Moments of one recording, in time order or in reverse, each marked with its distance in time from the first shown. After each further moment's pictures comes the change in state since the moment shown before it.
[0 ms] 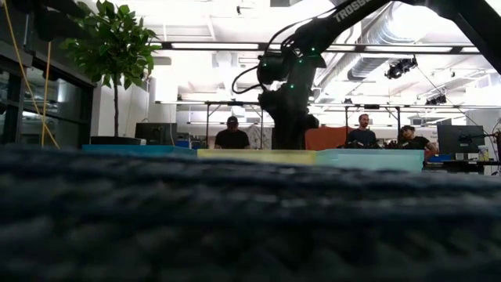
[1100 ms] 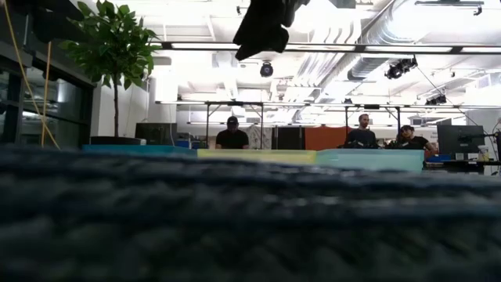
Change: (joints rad) left arm 0.000 0.000 0.000 -0.018 -0.001 0.000; right arm 0.495 -0.245 0.000 0.205 0.079 -0.071
